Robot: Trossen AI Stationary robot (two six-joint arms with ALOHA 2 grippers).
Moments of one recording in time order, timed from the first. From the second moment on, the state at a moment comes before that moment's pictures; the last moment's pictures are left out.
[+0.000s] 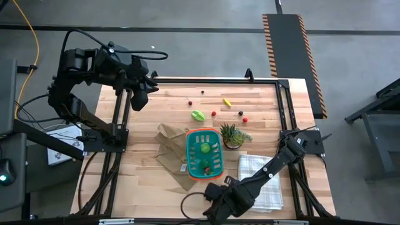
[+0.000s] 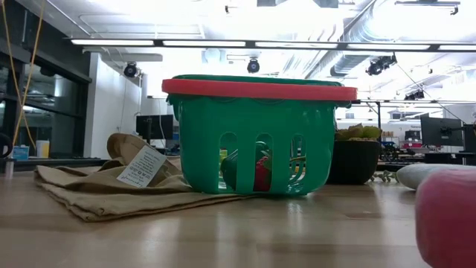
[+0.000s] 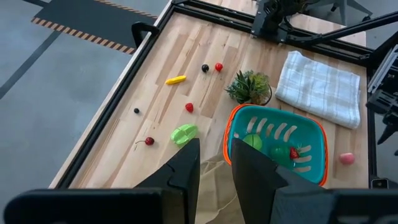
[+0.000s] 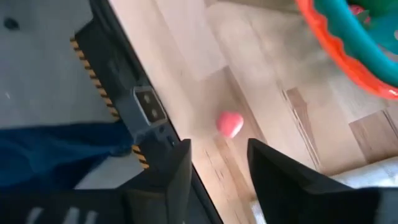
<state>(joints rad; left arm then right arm) 0.29 1.45 2.26 -1.57 -0.09 -0.15 0.67 2.24 2.23 -1.26 0.12 1.15</state>
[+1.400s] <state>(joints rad) 0.29 1.45 2.26 -1.57 -0.10 -0.19 1.04 2.50 2.23 -1.12 0.98 1.82</state>
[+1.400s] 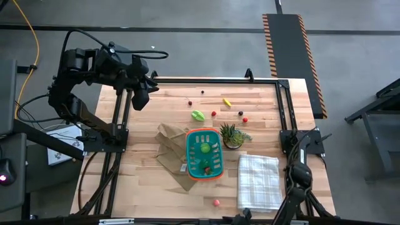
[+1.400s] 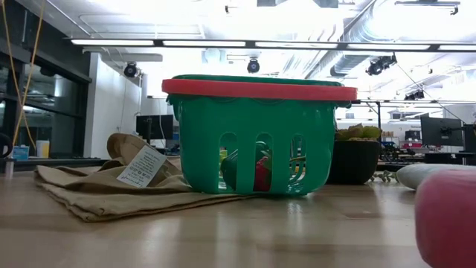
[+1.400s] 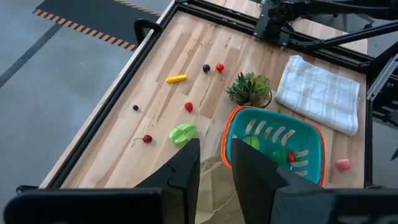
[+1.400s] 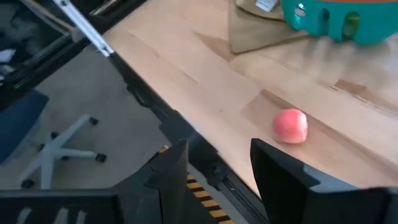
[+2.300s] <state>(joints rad) 0.29 1.45 2.26 -1.57 -0.06 -0.19 1.03 2.54 2.23 -1.30 1.04 2.02</state>
